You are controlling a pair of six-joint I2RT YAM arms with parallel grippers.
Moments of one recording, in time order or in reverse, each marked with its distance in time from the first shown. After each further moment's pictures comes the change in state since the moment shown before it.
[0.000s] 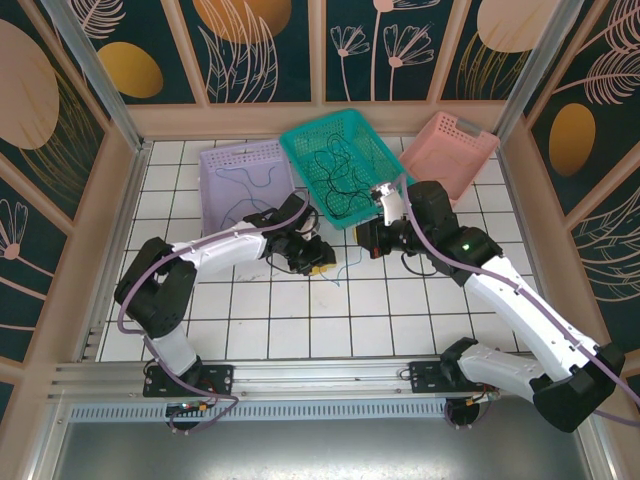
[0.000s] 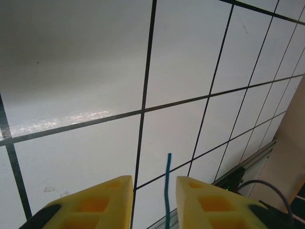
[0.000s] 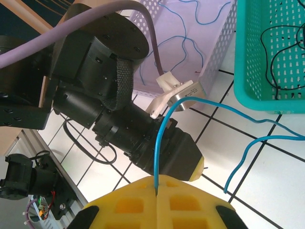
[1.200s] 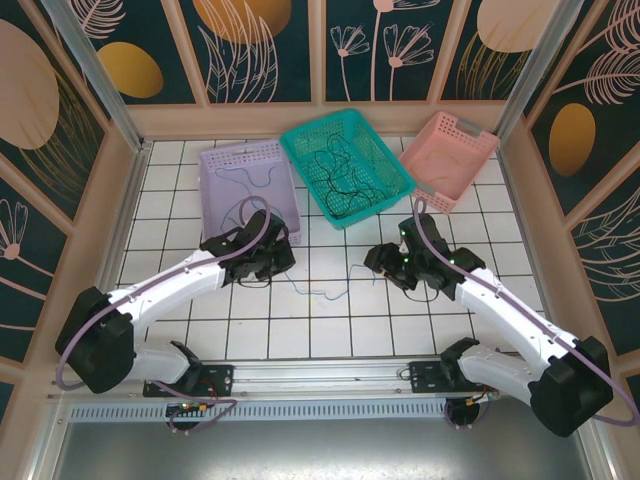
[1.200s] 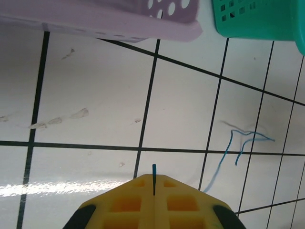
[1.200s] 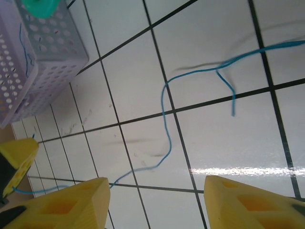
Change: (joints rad) left arm -0.001 -0.398 -0.254 -0.034 -0.458 -0.043; right arm -0.066 -0.013 -0.313 -0.035 0.132 0.665
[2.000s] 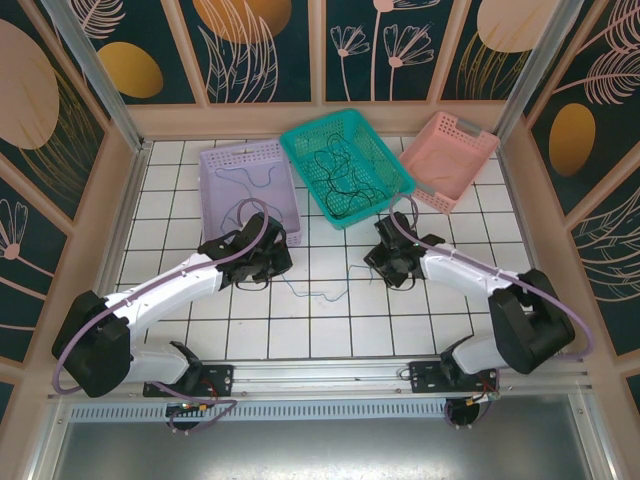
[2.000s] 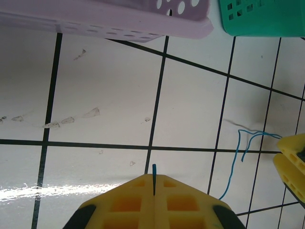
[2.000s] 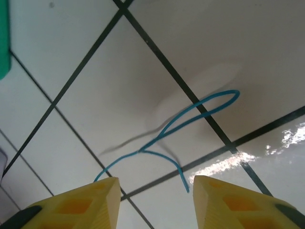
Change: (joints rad) left arm 0.000 -0.018 -0.020 -0.003 -0.018 0.018; right arm 0.005 0.391 0.018 0.164 0.184 0.302
